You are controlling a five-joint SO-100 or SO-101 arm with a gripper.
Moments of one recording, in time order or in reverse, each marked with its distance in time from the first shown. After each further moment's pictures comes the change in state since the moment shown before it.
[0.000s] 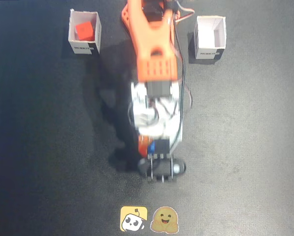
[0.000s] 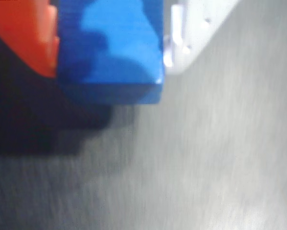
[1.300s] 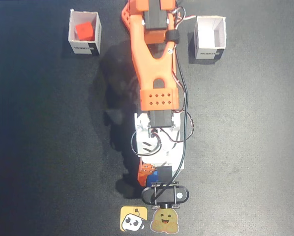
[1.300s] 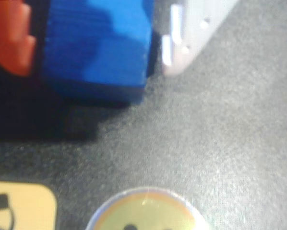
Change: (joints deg) arm -0.3 -24.9 -18.0 -12.5 -1.1
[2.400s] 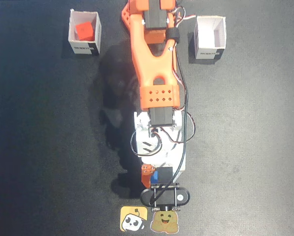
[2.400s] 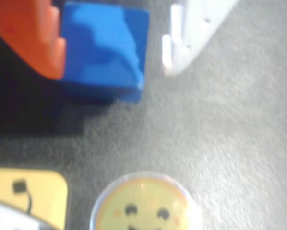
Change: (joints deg) arm -0.1 0.0 -8.3 8.5 0.6
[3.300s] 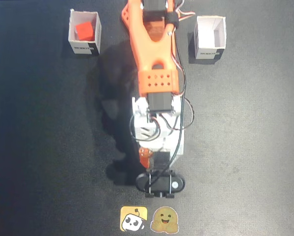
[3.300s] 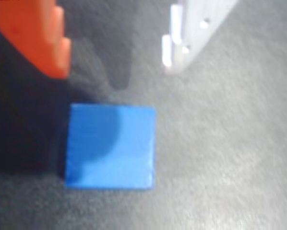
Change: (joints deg) arm 0.3 8.9 6.9 8.2 3.3
